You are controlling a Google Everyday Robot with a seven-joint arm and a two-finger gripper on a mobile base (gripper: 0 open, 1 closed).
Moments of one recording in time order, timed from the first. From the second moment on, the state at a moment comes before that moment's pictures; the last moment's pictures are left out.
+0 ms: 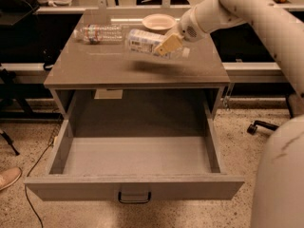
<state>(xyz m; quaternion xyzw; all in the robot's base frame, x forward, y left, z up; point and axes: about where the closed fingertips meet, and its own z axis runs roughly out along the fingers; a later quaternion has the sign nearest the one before) 0.744 -0.058 0.900 -0.50 0.75 0.15 0.40</state>
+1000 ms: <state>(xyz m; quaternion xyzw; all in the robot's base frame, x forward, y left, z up) 0.766 -0.027 0.865 -0.52 0.74 0.15 0.39</state>
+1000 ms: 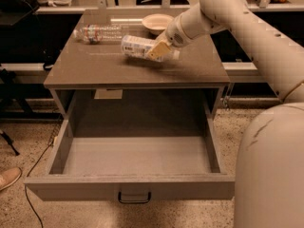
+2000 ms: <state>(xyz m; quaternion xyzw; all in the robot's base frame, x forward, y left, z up) 0.749 -0.065 0.880 -0.48 0.75 0.15 0.43</state>
